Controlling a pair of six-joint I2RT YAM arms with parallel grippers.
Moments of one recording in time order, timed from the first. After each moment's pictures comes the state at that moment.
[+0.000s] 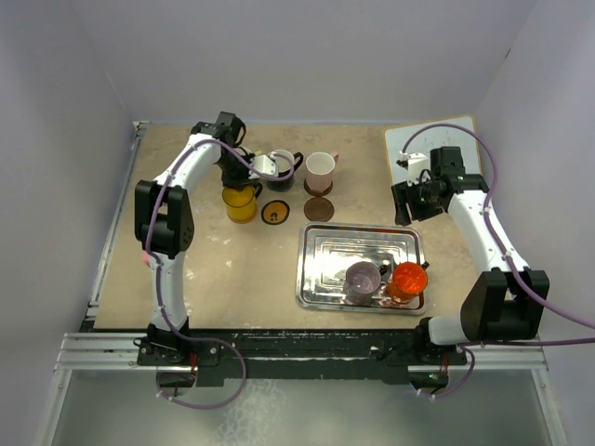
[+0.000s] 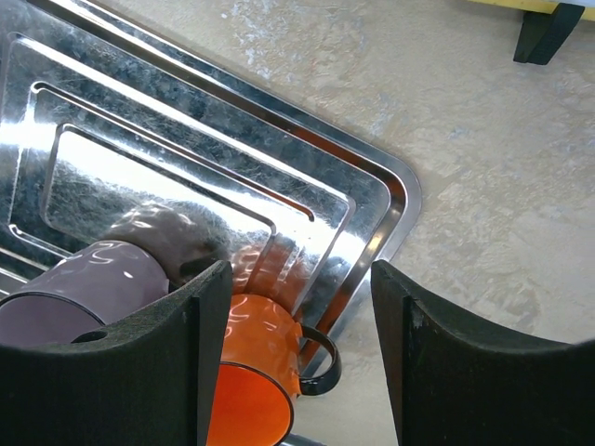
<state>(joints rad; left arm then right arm) -0.24 2.15 1.92 -1.09 0.34 1.33 0.00 1.41 1.20 -0.87 -0.22 -0.30</state>
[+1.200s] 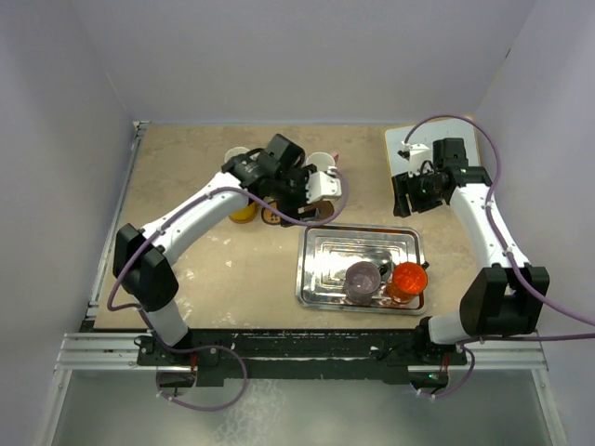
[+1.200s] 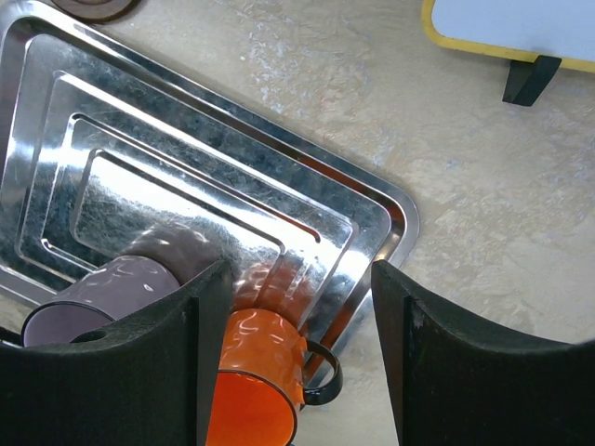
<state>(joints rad) -0.66 1.72 1.64 -0.88 0.35 0.79 0.00 1.43 1.28 -0.89 -0.26 -0.29</state>
